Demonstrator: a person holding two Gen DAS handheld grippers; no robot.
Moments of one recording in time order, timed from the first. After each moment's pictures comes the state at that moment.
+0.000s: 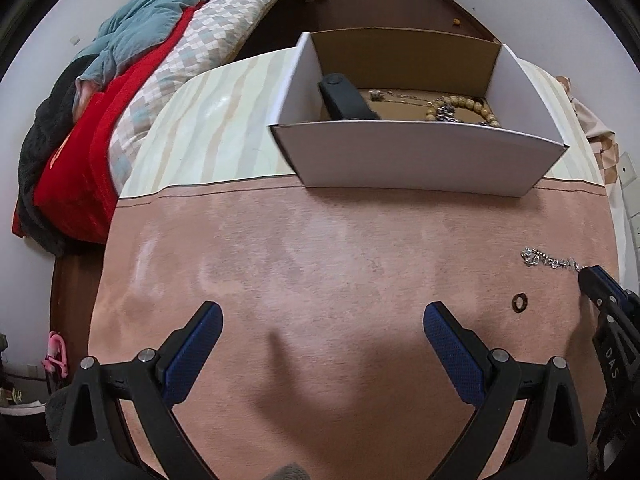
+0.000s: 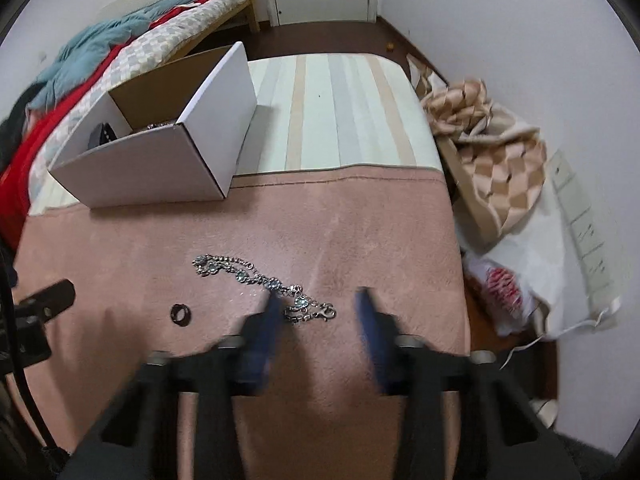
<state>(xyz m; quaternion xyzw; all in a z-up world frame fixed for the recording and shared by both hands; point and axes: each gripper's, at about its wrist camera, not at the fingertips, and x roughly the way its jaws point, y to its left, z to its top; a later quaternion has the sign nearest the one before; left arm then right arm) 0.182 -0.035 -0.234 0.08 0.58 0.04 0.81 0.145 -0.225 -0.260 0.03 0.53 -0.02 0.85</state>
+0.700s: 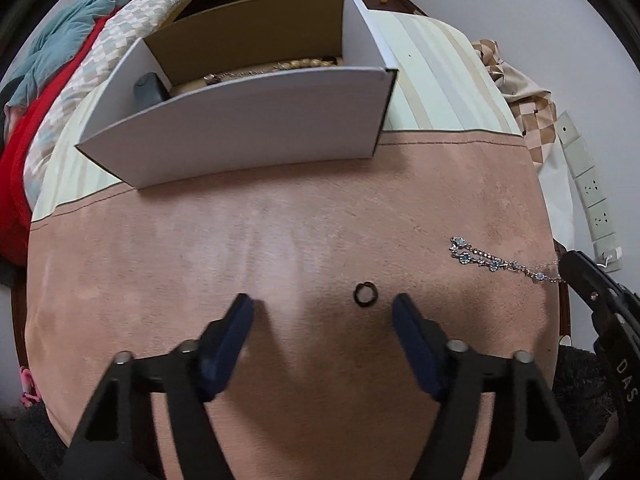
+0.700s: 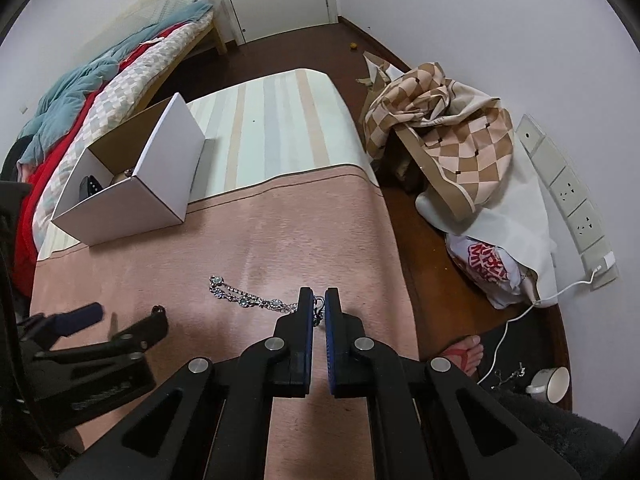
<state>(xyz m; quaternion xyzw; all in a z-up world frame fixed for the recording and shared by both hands) 0.178 -0.124 -0.258 0.07 0.60 -0.08 0.79 0.113 -0.291 -0.237 0.12 0.52 -0.06 0.85</state>
